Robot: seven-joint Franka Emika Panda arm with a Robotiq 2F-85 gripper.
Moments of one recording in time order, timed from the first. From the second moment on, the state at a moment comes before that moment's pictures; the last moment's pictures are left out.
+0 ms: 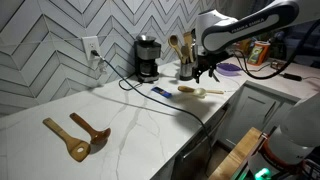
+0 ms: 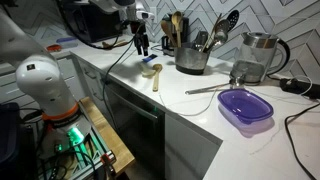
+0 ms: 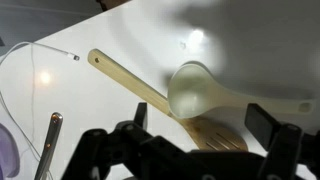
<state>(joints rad) -0.09 -0.34 0.16 -2.38 -0.21 1.98 0.34</state>
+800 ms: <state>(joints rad) -0.09 -0.34 0.14 -2.38 -0.21 1.98 0.34</state>
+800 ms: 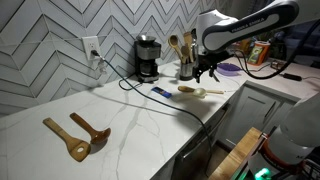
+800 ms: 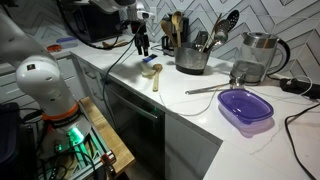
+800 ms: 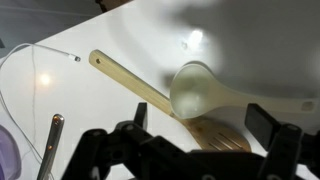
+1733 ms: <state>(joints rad) -0.29 -0.30 -0.30 -2.34 -0.16 2.36 0.06</state>
